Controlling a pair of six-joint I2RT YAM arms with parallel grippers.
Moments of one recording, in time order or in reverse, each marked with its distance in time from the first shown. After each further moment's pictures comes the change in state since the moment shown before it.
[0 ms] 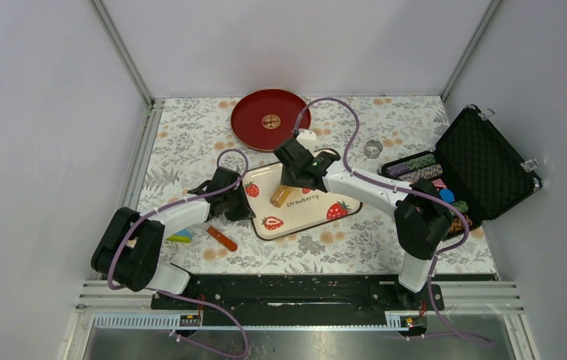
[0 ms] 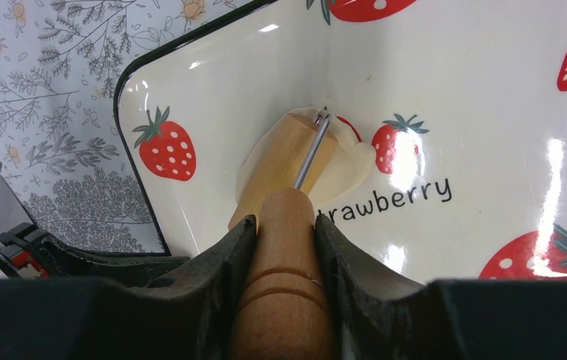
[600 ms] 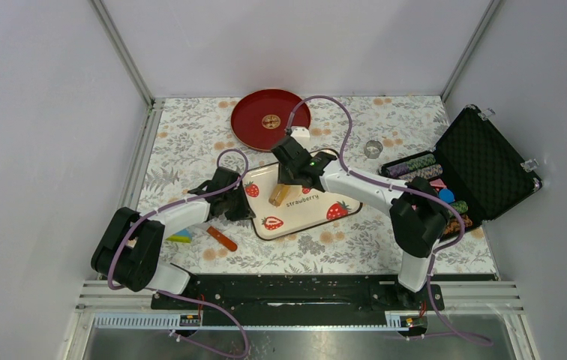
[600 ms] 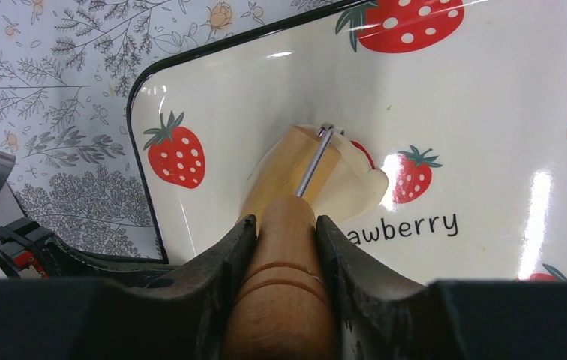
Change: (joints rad) left arm 0.000 0.000 0.000 0.000 0.000 0.000; right arm 0.000 0.023 -0.002 0.084 -0.025 -0.132
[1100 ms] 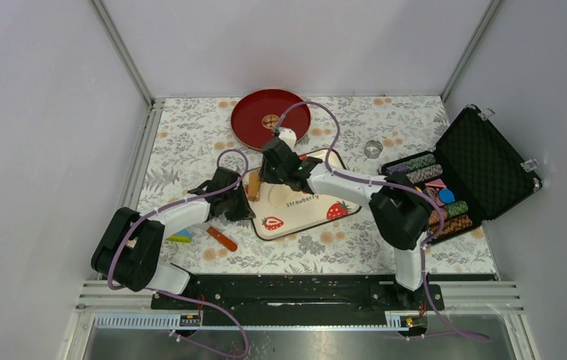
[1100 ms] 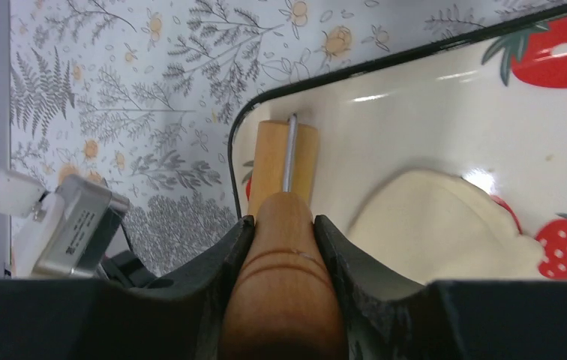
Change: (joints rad) left arm 0.000 0.000 0.001 0.001 0.001 0.000; right arm 0.010 0.080 0.008 0.175 -0.084 0.068
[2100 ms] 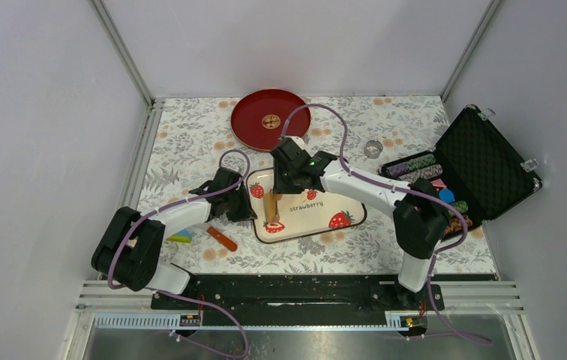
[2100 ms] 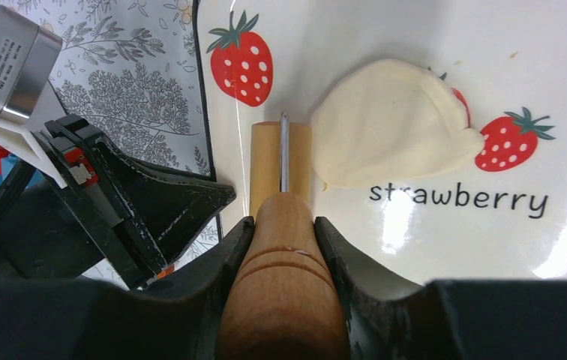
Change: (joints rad) left arm -0.010 0.001 0.002 -0.004 0.017 0.001; right arm 0.007 -0.109 0.026 -0.285 -0.126 -0.034
